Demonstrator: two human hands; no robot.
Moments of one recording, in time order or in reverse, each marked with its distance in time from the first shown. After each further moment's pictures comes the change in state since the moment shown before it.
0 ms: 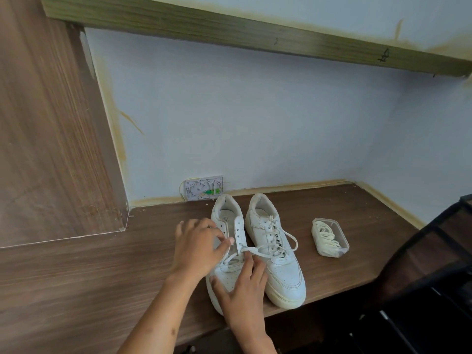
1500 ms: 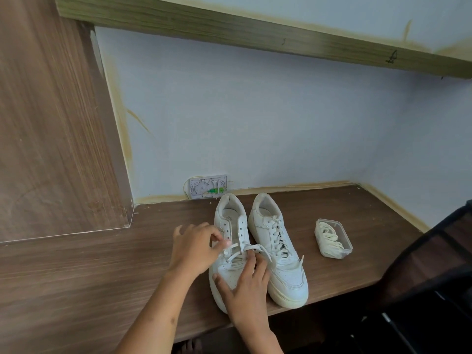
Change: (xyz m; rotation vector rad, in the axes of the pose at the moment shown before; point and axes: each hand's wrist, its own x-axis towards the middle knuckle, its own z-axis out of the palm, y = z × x) left_hand 0.001 -0.013 0.003 -0.033 -0.080 -0.071; right_hand 0.002 0.002 0.000 -0.038 -0.055 -0.004
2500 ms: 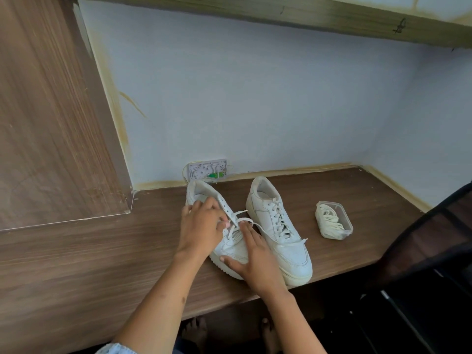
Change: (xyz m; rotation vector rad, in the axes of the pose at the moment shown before) left_hand 0.006 0.010 0.005 0.069 0.099 0.107; right_hand 0.032 0.021 -0.028 0.019 -0.211 -0.223
